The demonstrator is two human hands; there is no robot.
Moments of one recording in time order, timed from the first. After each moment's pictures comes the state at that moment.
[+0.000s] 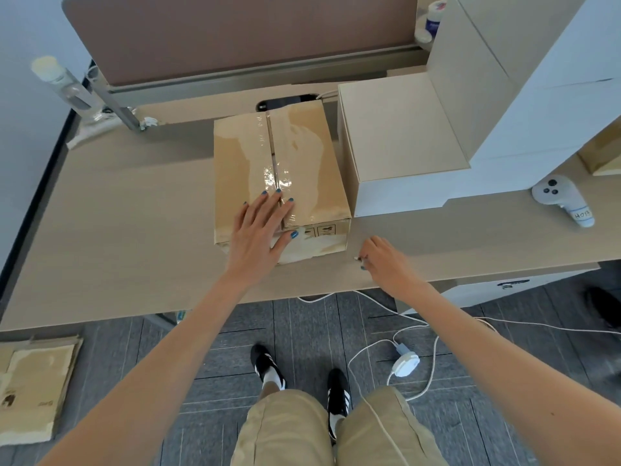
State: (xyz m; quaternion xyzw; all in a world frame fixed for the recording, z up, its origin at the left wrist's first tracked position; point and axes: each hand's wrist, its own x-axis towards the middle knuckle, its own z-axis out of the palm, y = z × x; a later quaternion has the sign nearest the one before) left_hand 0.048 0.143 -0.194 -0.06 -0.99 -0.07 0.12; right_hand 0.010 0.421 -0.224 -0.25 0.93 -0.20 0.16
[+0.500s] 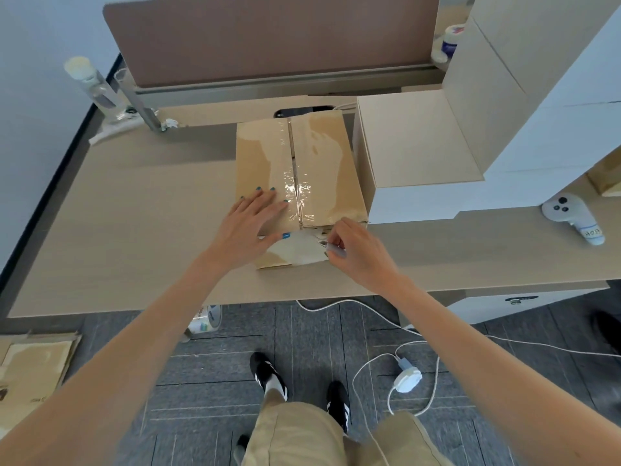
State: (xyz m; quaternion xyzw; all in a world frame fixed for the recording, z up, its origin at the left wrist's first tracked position) left_hand 0.050 0.089 -0.163 -0.09 -0.99 -0.10 0.03; right_hand 0.027 0.348 -0.162 -0.31 0.90 -0.31 0.04
